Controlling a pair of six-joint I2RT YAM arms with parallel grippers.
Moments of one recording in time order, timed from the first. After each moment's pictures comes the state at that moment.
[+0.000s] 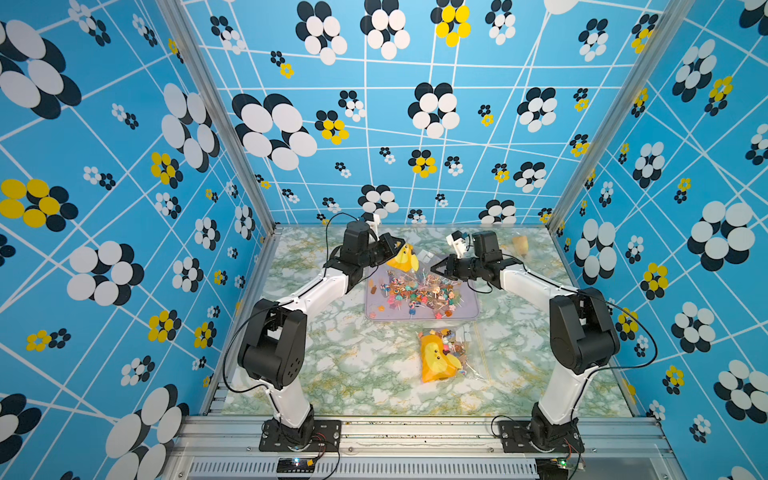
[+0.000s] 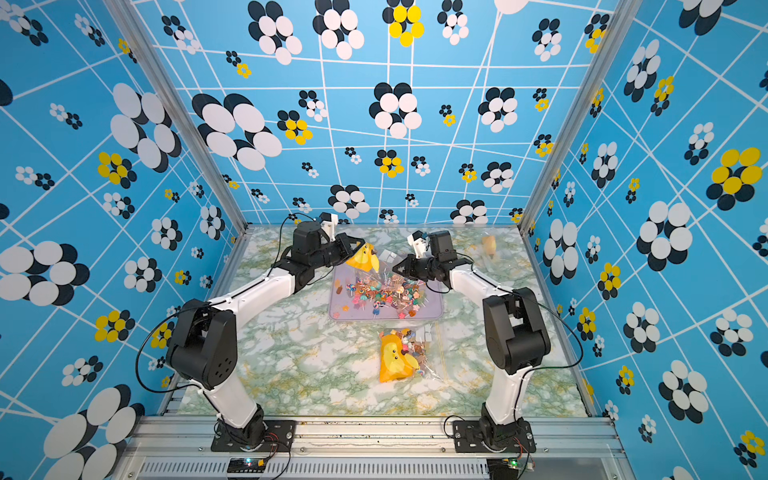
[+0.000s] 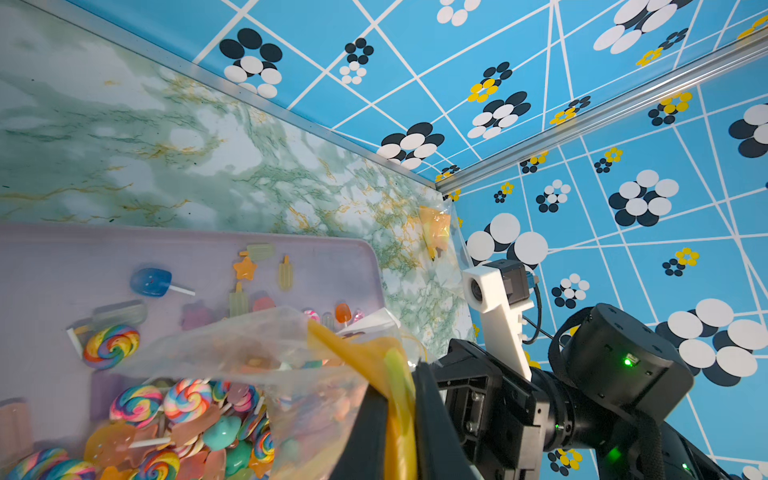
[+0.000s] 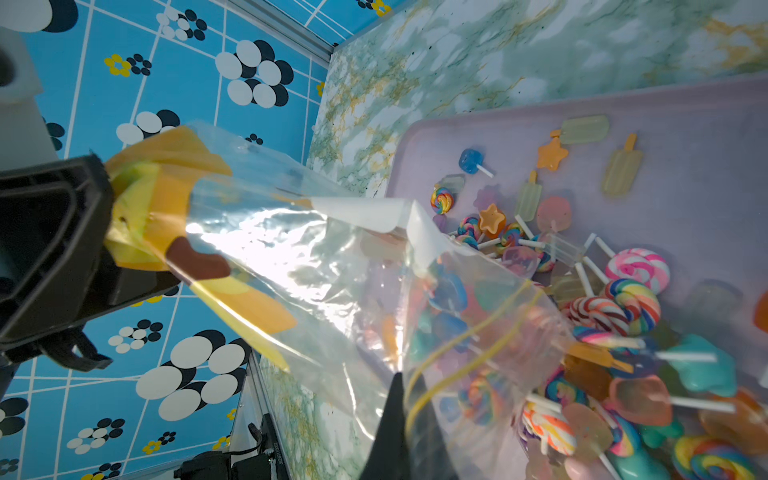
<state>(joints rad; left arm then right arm) -0.37 1.75 1.27 0.16 0.45 -0.86 0.30 1.86 1.28 -0.14 -0.69 0.49</state>
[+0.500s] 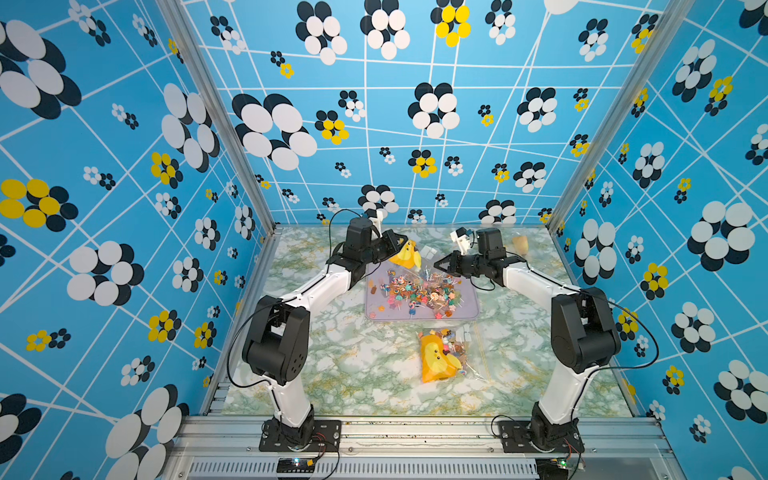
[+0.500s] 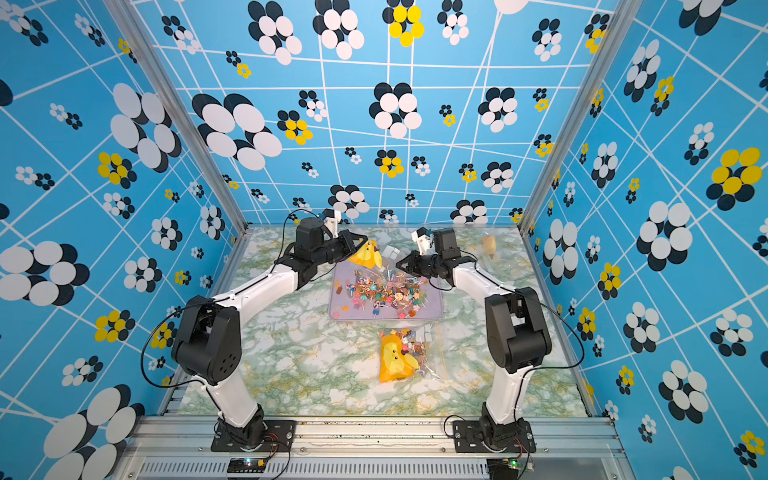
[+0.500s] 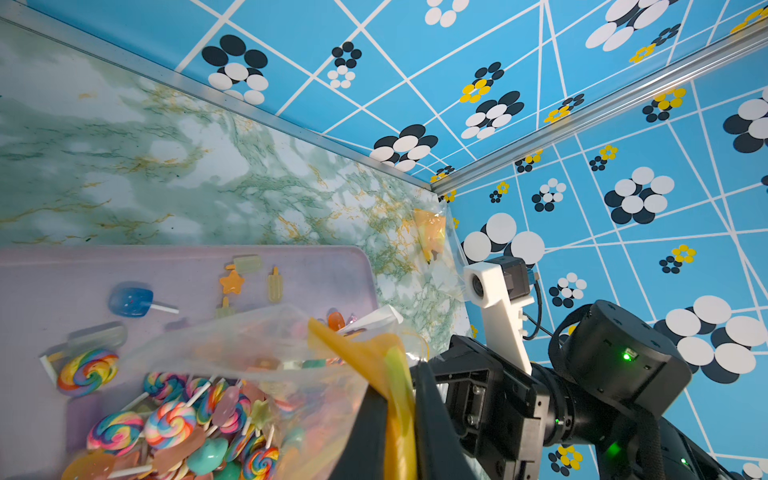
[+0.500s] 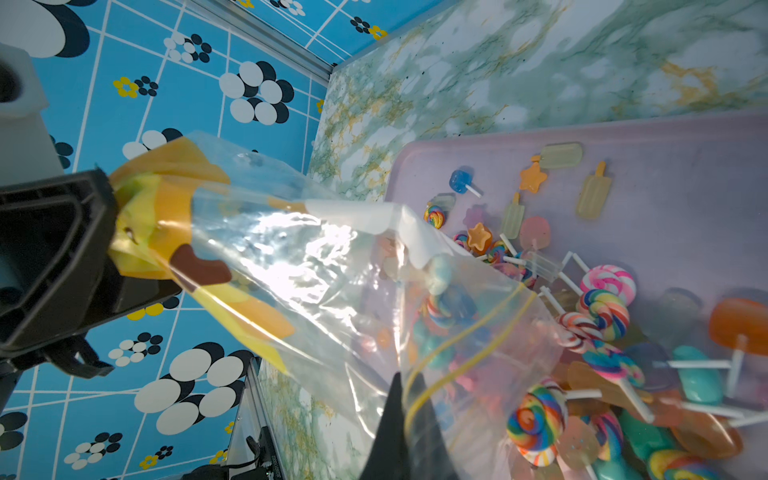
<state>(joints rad) -0.38 1.78 1.33 0.15 0.45 -0.85 0.27 1.86 1.30 -0.14 -0.69 0.49</state>
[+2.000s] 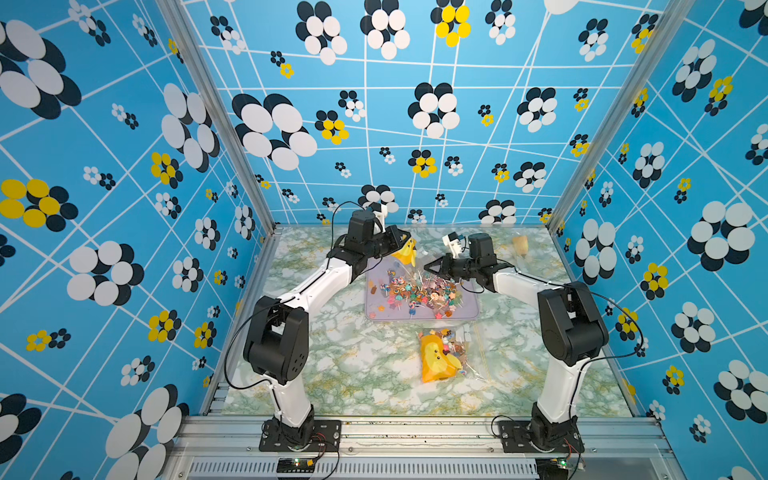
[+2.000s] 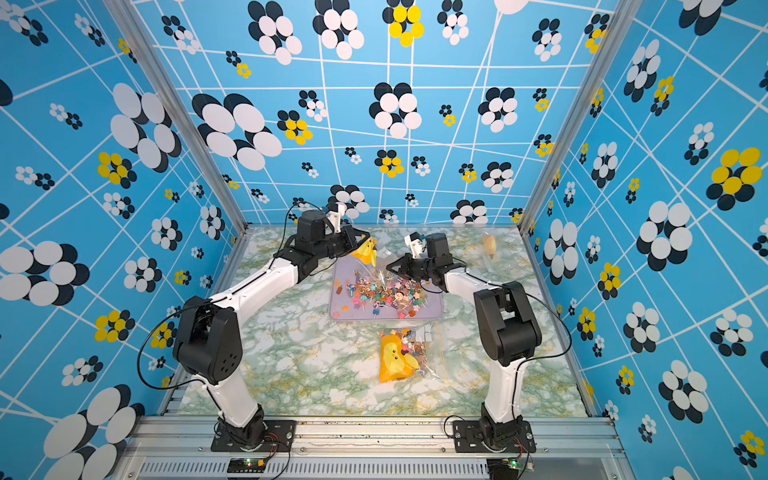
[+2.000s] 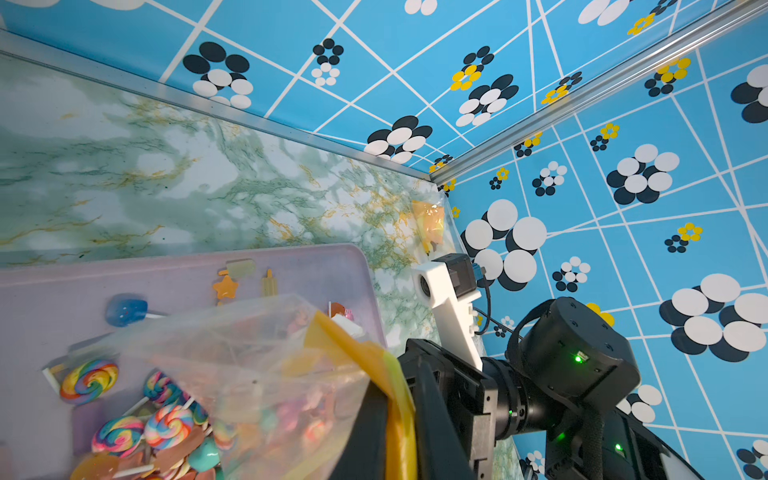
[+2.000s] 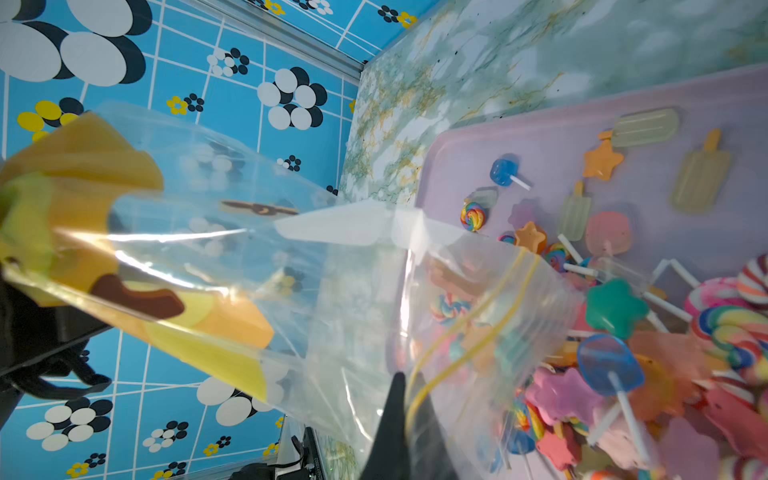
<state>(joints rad) -0.39 1.78 1.42 0.02 0.46 -0.77 0.32 1.94 1.25 0.10 -0.77 0.68</state>
